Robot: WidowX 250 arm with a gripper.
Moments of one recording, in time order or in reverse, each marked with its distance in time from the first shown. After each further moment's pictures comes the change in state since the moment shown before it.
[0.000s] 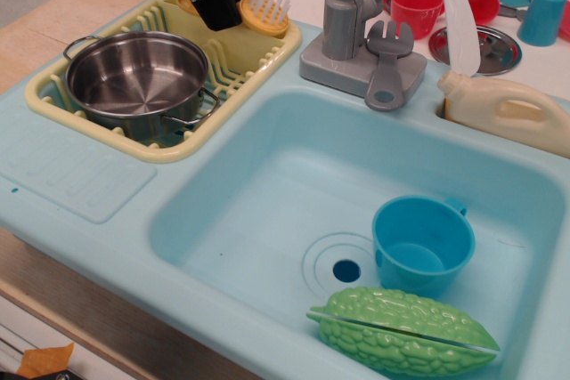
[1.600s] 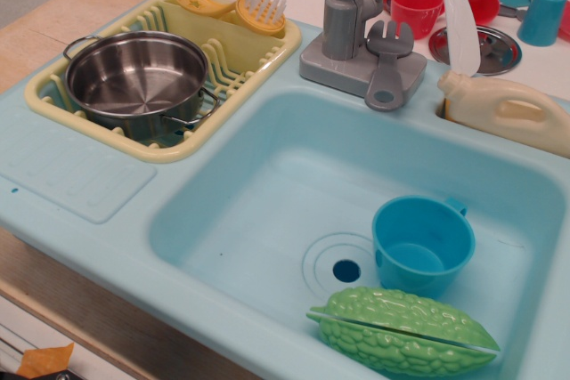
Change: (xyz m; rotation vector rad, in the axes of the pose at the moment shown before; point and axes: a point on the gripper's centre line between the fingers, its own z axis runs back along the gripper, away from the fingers) arm 0.012 -0.011 0.063 0.148 0.083 -0.035
